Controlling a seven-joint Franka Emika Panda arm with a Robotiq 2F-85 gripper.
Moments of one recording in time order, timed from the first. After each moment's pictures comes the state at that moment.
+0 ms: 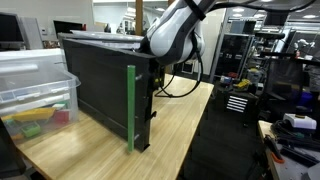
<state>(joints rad) 0.30 0.44 -0.34 -2.15 0.34 3.46 -0.13</state>
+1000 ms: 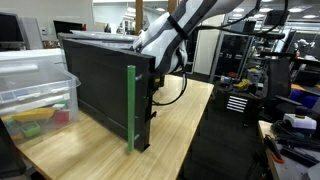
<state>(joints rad) -0.02 0.62 -0.01 -1.94 0.12 3.46 -0.06</state>
